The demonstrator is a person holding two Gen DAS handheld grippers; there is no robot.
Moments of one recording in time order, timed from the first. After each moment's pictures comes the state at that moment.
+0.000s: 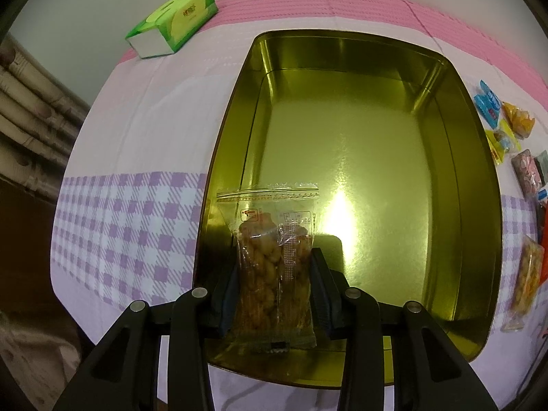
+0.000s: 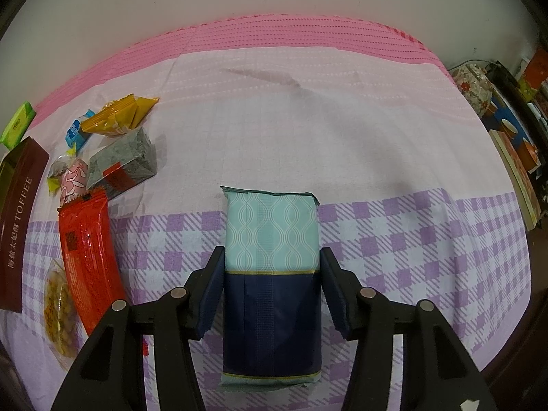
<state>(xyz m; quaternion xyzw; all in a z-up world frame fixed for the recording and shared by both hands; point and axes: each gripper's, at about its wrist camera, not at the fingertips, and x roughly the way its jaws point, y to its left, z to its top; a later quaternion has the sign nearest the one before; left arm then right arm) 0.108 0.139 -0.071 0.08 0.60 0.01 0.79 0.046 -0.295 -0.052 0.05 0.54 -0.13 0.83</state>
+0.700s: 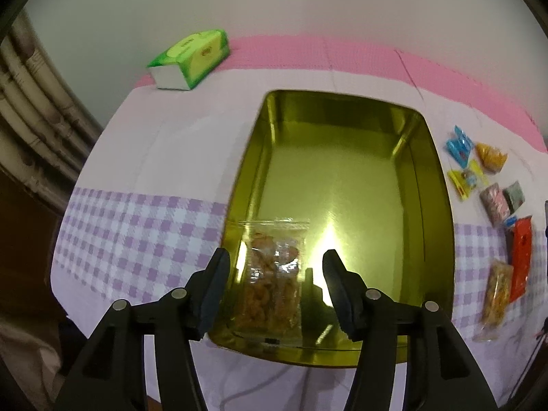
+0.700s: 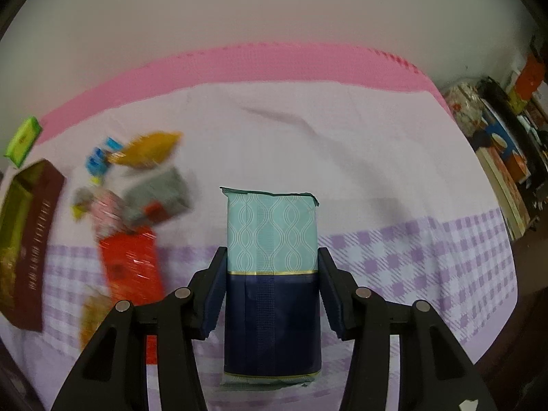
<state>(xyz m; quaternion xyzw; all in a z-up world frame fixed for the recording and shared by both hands) 0.087 0.148 -0.022 0.04 0.53 0.01 0.85 0.052 -0.262 -0.004 0.05 0.51 -0.14 0.85</state>
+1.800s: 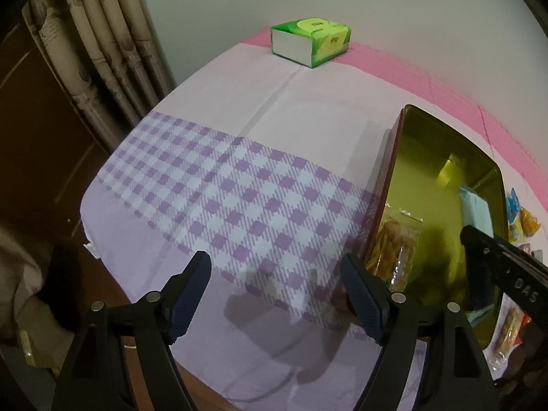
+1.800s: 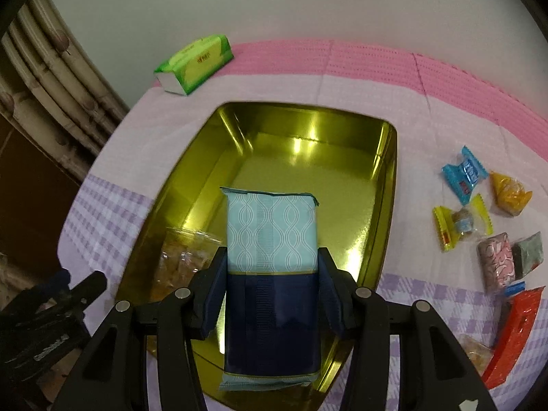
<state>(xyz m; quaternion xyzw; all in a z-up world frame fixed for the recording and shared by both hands) 0.049 0.246 -0.025 -0.07 0.53 0.13 0.84 0.125 0.046 -0.023 0.03 0.55 0.13 0.82</state>
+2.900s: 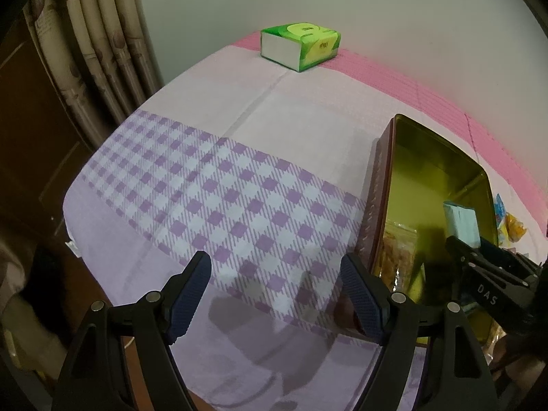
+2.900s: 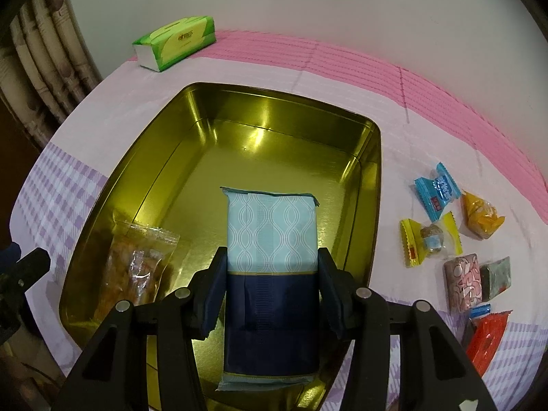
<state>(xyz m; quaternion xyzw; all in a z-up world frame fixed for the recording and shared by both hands) 0.048 0.245 -0.028 -0.10 0.51 0.11 0.85 0.128 0.042 -0.035 -0.08 0.55 0.09 0.83</state>
